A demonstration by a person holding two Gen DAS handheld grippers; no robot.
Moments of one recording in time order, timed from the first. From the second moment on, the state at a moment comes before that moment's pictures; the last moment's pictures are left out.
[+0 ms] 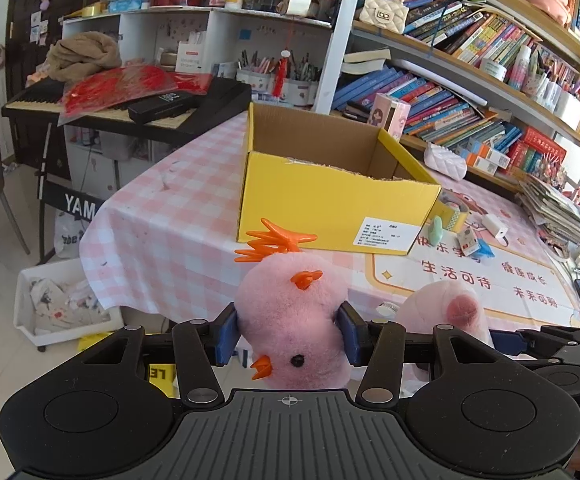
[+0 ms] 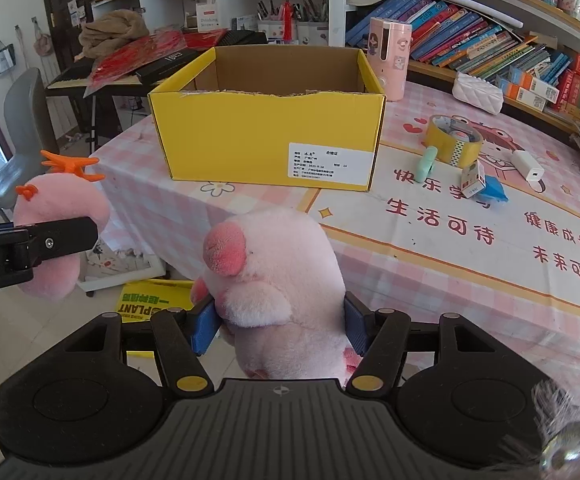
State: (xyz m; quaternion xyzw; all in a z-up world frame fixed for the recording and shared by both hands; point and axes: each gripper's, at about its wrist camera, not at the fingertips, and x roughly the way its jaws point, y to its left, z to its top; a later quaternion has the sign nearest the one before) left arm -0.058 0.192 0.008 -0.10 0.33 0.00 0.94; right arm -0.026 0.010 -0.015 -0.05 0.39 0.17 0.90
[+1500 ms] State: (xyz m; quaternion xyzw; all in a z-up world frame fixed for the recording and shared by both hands) left arm 0.095 0.192 0.069 -0.10 0.24 0.01 0.97; right arm 0.134 0.036 0.064 -0.04 0.26 0.15 0.95
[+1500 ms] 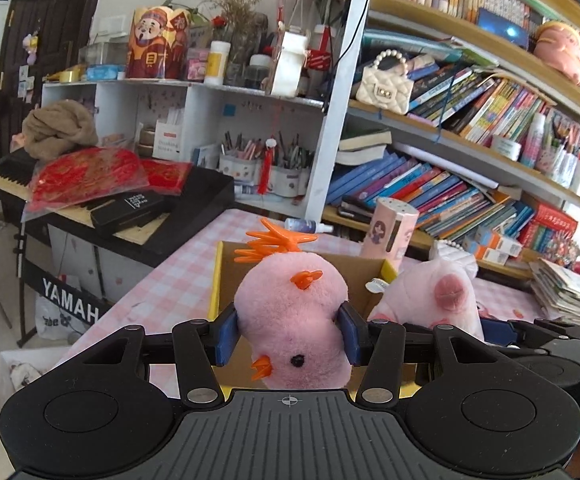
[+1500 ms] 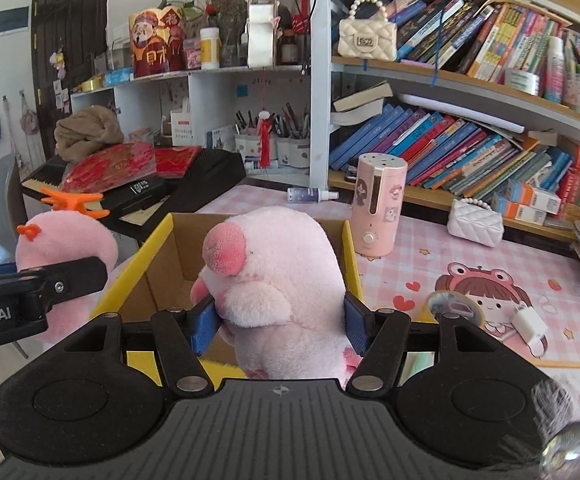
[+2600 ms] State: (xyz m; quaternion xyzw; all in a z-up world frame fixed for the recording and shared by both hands) left arm 0.194 0.172 0.006 -0.06 0.36 0.05 0.93; right arm 0.244 0.054 -0.006 -0.15 0.35 0.36 0.85
